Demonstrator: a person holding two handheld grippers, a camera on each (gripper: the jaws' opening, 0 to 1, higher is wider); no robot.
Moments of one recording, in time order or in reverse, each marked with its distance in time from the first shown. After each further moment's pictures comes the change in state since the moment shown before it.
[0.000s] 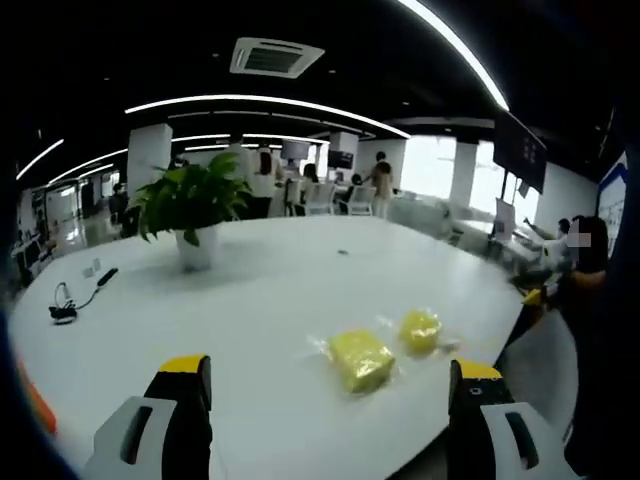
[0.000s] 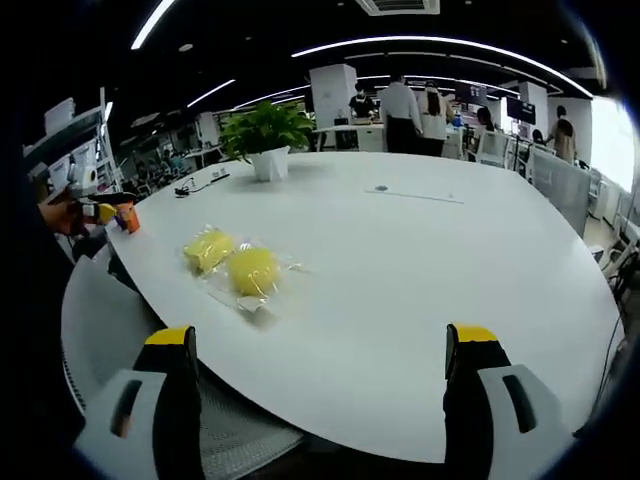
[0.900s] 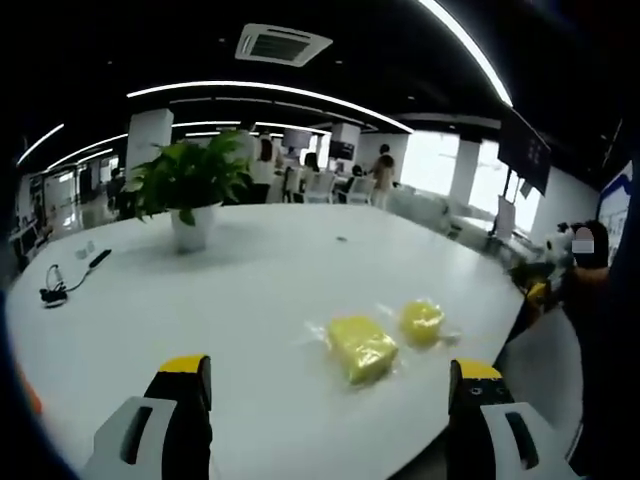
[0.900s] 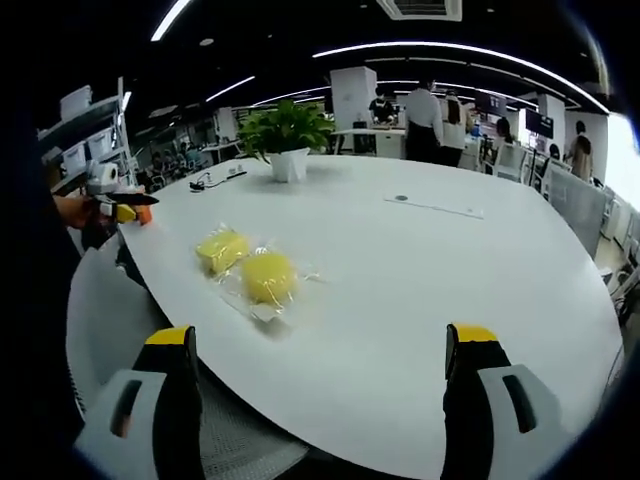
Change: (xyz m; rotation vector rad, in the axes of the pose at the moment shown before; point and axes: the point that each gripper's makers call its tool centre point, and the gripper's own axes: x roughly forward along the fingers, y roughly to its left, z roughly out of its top) left arm 0.018 0.005 -0.019 -0.037 0.042 -0.025; right arm 0.011 0.015 0.012 -0.059 -0.008 0.050
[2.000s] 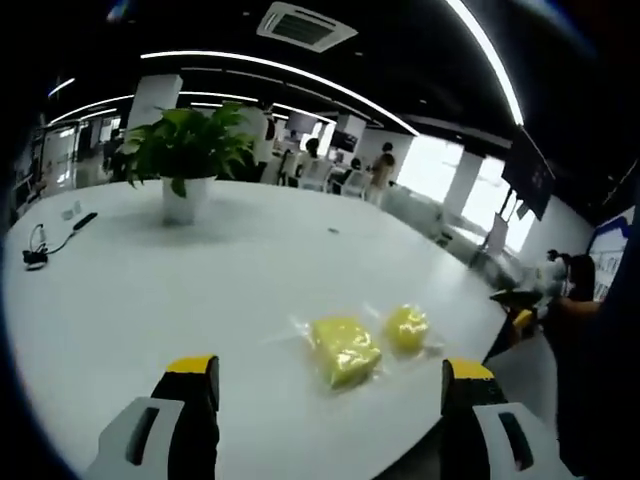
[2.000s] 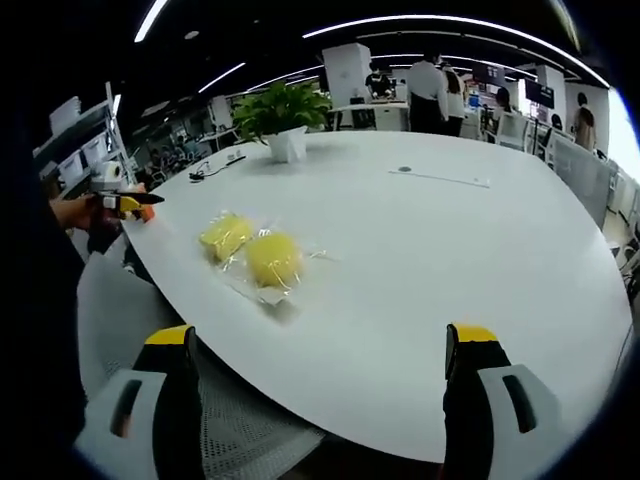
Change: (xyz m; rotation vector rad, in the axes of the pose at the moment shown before) left arm 0.015 -0.004 0.006 -0.135 0.047 -0.074; right arm 0.006 0.004 -0.018 0.074 0.109 0.036
